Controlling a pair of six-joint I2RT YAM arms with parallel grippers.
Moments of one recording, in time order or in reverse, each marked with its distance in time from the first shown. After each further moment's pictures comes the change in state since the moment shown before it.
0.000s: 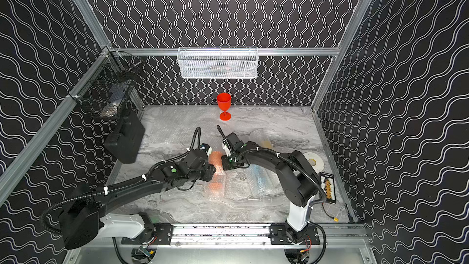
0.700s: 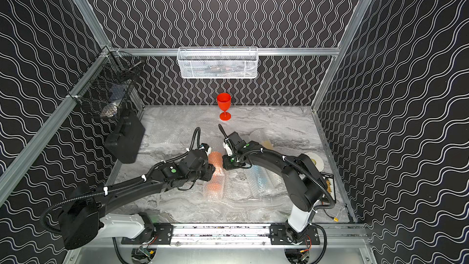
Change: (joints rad) left arm 0.000 -0.007 -0.018 0.014 -0.018 -0.001; right arm 0.000 -0.049 -0.019 -0.029 0.000 0.007
